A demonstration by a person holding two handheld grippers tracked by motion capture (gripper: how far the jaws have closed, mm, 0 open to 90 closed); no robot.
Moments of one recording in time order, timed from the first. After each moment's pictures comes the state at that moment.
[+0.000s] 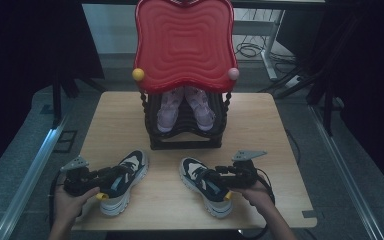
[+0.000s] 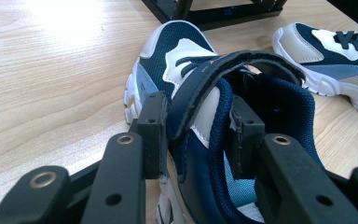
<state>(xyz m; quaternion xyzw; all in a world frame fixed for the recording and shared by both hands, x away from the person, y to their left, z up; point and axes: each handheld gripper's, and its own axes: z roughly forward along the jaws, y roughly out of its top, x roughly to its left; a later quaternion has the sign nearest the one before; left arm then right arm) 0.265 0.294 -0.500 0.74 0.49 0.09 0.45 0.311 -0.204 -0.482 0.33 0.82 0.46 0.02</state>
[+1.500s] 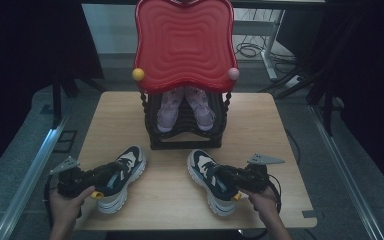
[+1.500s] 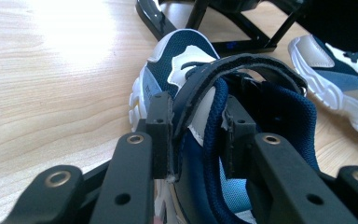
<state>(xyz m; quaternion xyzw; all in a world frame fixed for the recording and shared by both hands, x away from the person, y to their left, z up) 0.251 0.301 -0.486 0.70 0.51 0.11 0.49 0.292 -0.233 -0.483 0.40 0.76 0.51 0.06</state>
